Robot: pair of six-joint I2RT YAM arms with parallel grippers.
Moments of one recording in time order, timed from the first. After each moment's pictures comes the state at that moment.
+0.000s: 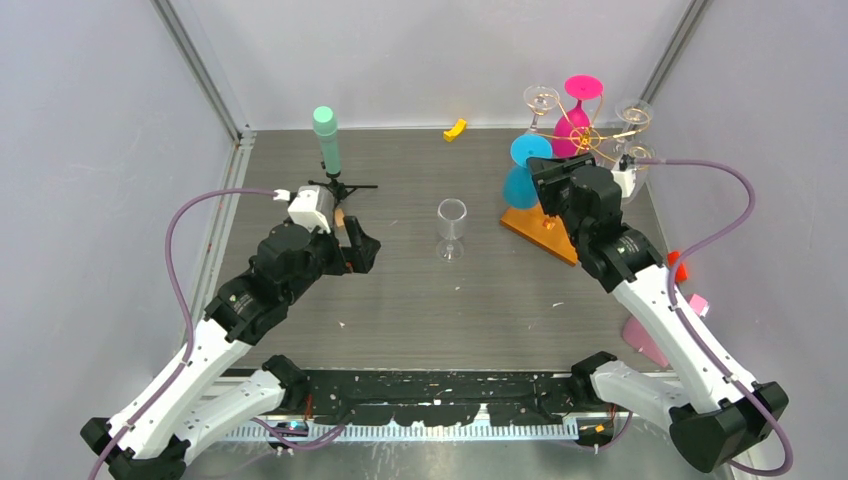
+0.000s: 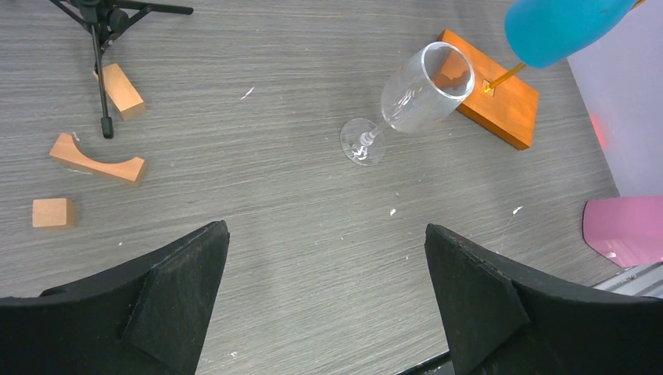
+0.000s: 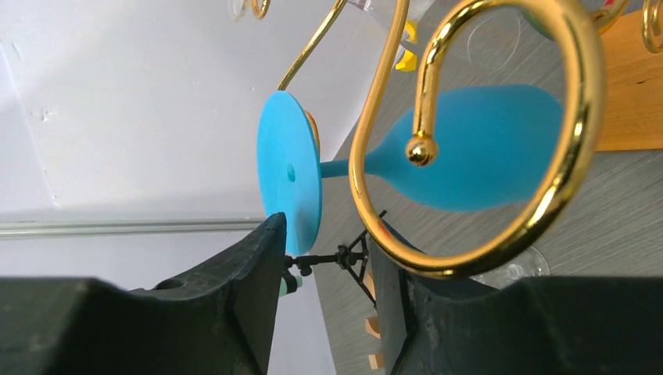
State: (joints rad) left arm -0.66 0.75 0.91 -0.54 -0.21 -0.48; right arm 0.42 1.00 1.07 -0.34 0.39 1.29
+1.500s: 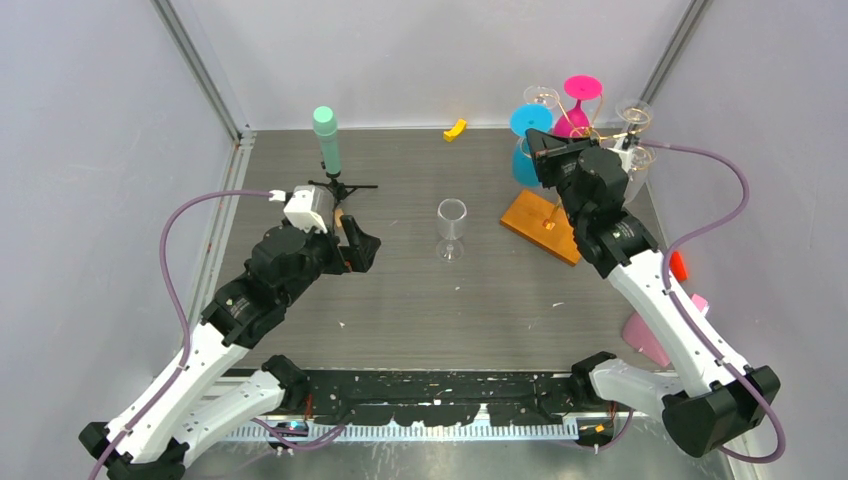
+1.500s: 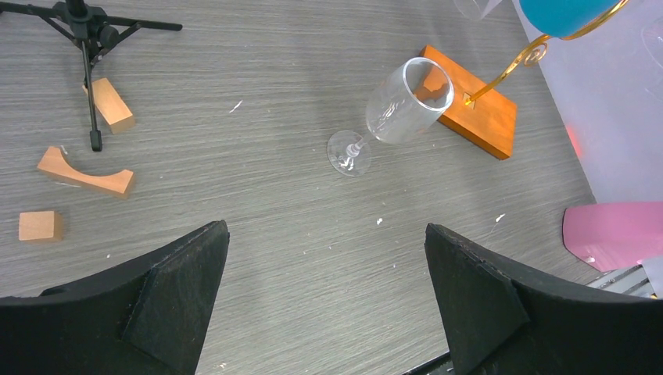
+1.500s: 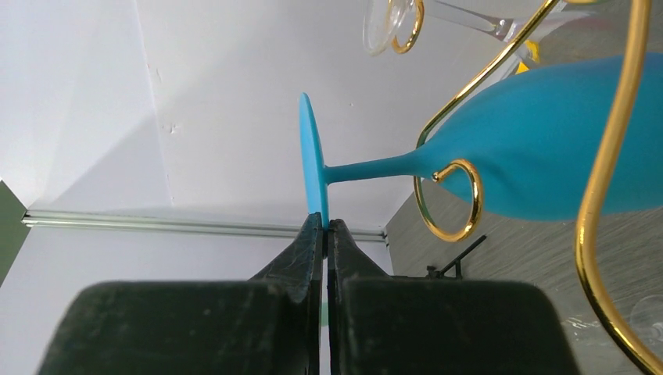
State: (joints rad) left arm -0.66 0.72 0.91 -0.50 -0.20 -0.50; right arm 0.39 1.08 1.12 -0.11 0.34 1.36
